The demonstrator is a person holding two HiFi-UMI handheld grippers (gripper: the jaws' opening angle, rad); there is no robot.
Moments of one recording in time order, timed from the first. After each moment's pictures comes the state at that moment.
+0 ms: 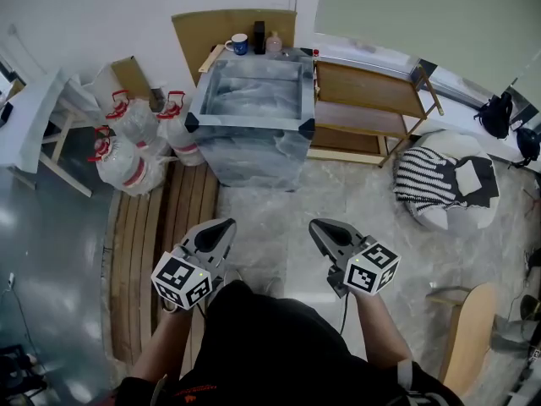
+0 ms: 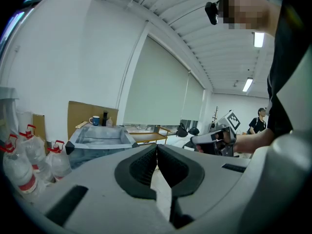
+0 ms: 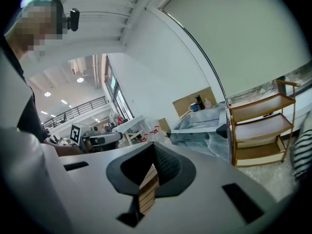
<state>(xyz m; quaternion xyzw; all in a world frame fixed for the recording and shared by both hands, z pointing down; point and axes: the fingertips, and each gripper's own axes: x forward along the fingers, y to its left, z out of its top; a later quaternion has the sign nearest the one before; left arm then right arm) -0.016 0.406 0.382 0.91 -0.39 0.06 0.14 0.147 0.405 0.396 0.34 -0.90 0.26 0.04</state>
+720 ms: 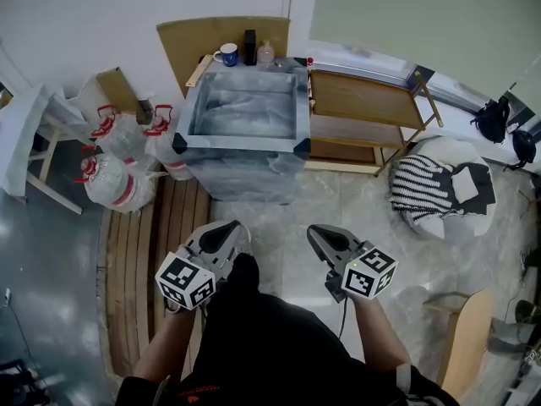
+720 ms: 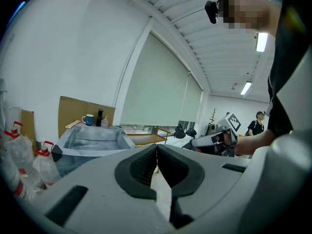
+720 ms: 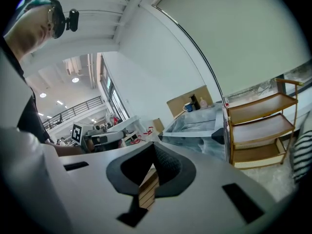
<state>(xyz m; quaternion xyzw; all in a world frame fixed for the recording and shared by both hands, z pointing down) 0.003 0.311 0.399 0.92 -0.36 0.05 0.15 0.153 0.323 0.414 0.35 -0.90 0.27 0.05</state>
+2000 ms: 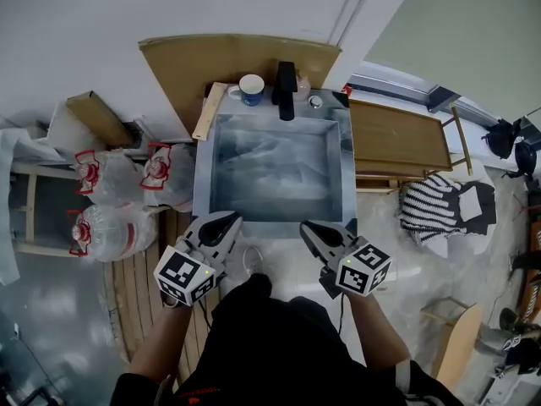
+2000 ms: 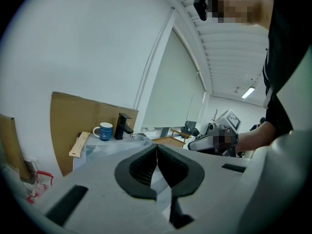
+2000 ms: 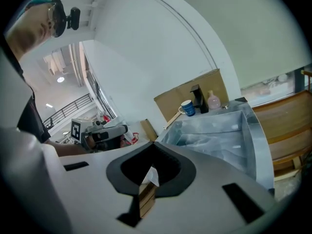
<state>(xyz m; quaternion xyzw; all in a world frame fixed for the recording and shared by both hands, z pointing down) -0.122 -0.059 0.426 0.93 -0.32 0.06 0.17 0.005 -0.032 0.447 0.37 -0.87 0.32 0.09</state>
